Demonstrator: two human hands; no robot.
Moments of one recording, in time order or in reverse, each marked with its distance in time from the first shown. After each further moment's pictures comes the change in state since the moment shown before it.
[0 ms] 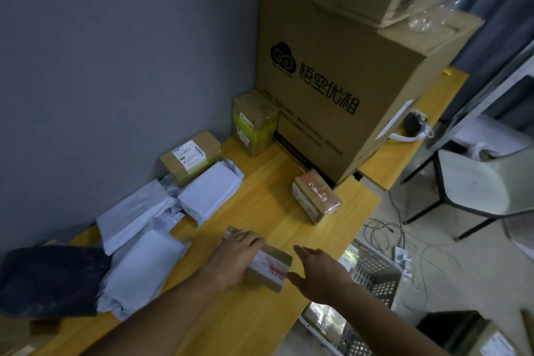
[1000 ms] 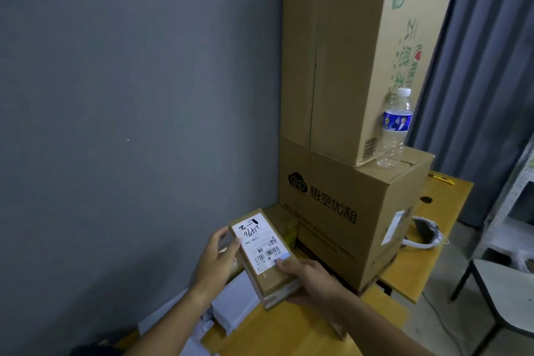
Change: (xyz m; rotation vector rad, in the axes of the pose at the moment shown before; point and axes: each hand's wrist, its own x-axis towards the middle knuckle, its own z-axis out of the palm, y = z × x) left_hand -0.085 0.002 -0.235 -1.129 0.860 -0.428; right_hand -0.080 -0.093 -0.166 1.259 0.069 -0.235
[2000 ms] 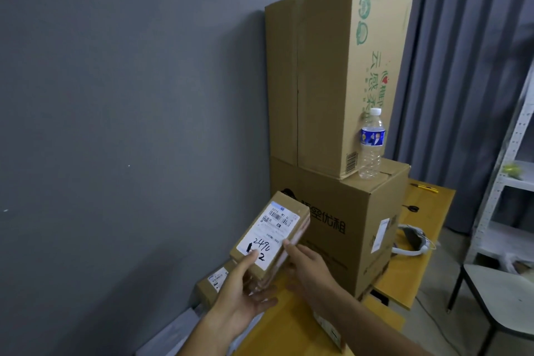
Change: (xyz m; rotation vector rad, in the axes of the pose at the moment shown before) left_hand -0.062 0.052 0.029 -0.654 -0.254 -0.506; right_hand -0.025 -0.024 0.015 0.257 0.182 -0.227
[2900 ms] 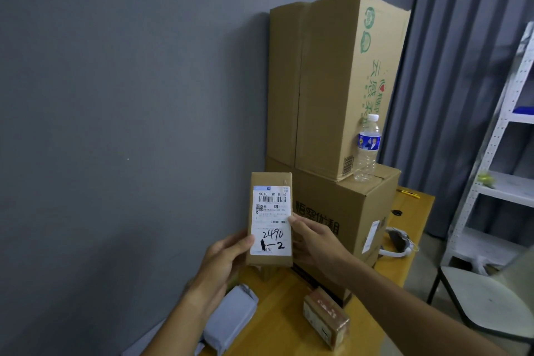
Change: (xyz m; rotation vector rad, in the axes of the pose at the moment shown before) left_hand -0.006 0.049 -0.027 0.262 -0.217 0.363; right_hand -0.010 -0.055 0.002 -0.148 -0.074 -0.163
